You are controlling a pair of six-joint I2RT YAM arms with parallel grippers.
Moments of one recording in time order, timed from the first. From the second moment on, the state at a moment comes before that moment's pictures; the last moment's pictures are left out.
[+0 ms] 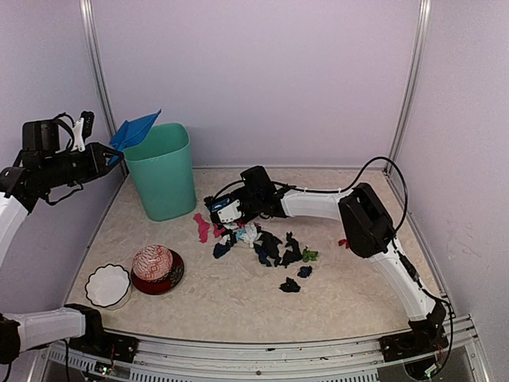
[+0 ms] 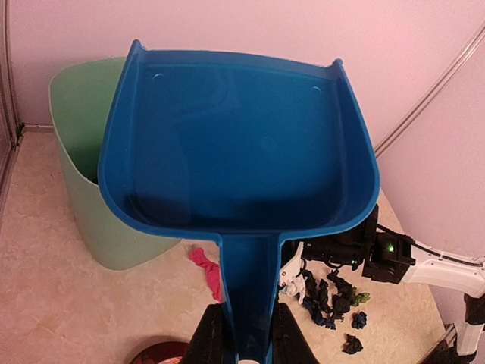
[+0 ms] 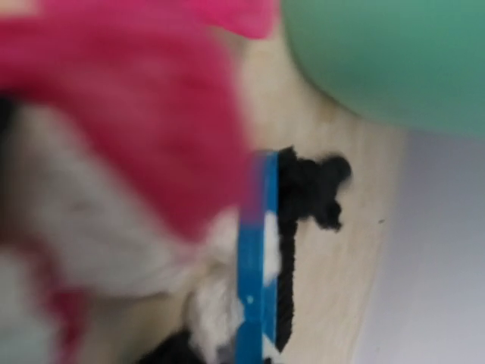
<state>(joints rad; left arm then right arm) -0.08 0.96 1.21 -0.63 0.36 -0.30 0.78 2.59 2.10 -0.08 -0.08 -1.48</state>
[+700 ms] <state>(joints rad) -0.09 0.96 1.21 -0.65 0.38 -0.30 0.84 1.81 1.40 -0.24 0.01 -1.30</state>
